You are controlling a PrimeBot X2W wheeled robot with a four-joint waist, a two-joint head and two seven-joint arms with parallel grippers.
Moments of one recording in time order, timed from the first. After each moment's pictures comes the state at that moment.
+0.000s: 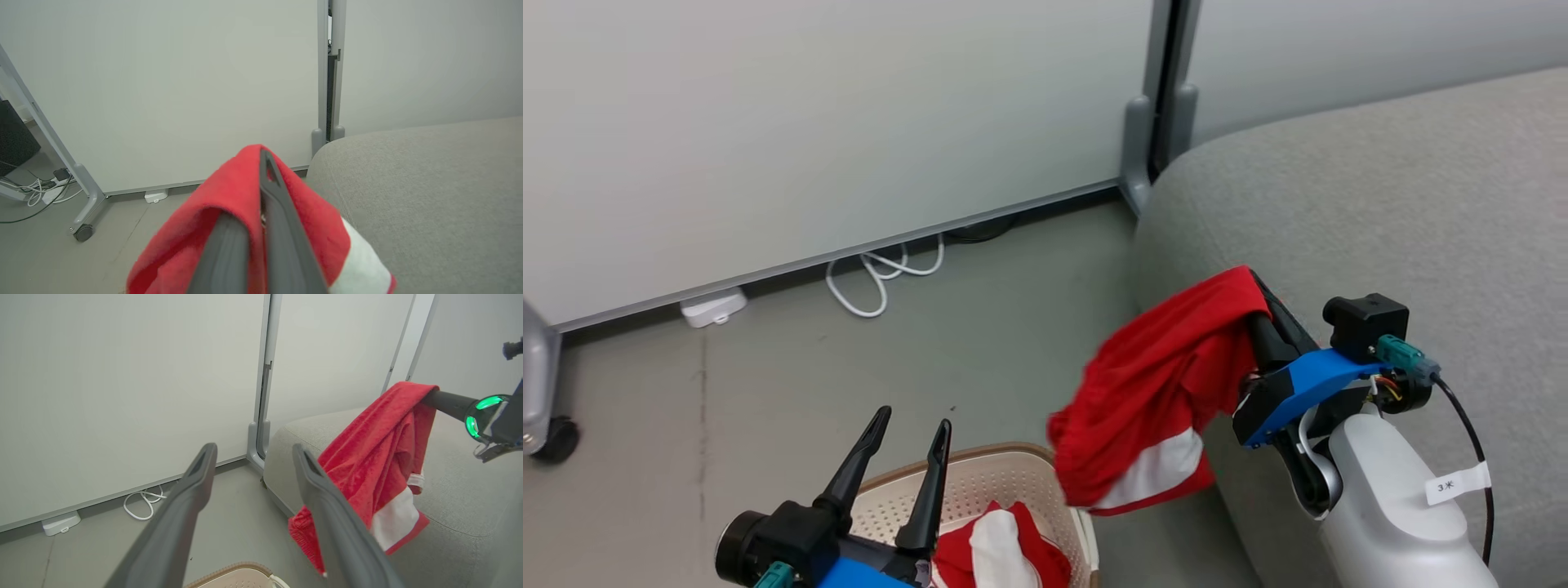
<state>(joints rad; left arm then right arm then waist) 0.00 0.18 -0.33 0.15 -0.30 -0.13 -0.26 -0.55 -0.05 0.16 0.76 0.26 0.13 -0.26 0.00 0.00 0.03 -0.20</state>
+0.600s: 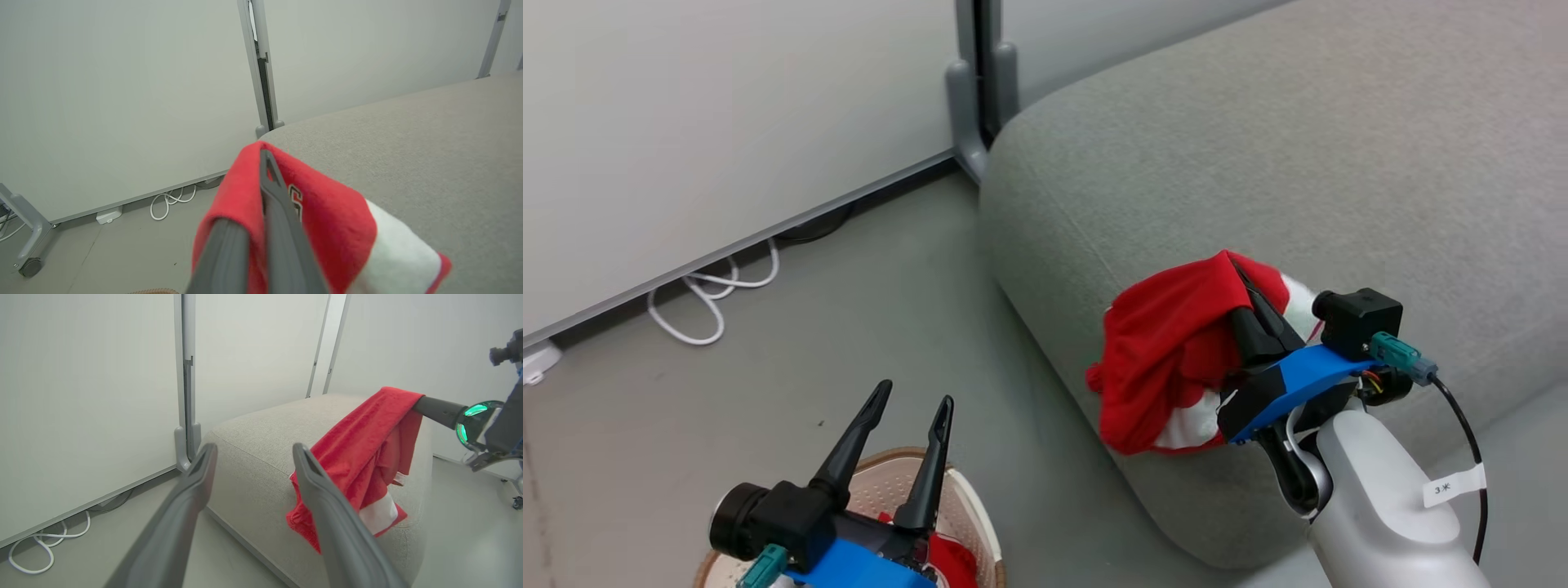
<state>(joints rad) -0.04 0.21 -0.36 0.12 -0.31 -0.13 -0.26 -0.54 -0.05 0.23 0.68 0.34 0.13 -0.26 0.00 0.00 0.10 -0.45</state>
